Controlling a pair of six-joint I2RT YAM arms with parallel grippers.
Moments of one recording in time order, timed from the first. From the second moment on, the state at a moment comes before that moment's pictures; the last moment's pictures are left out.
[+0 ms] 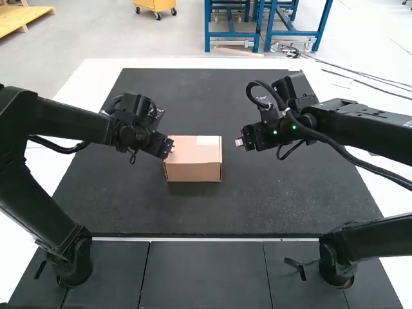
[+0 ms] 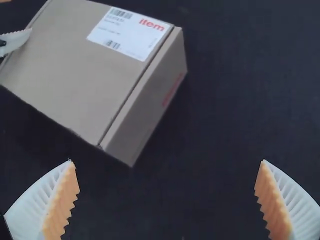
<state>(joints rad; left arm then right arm) -0.34 1.46 0.74 -0.05 -0.08 0.15 0.52 1.17 0.81 -0.44 -0.14 0.04</state>
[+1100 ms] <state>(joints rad) -0.17 0.75 0.44 0.32 -0.08 0.11 0.22 0.83 0.59 -0.17 -0.06 0.13</state>
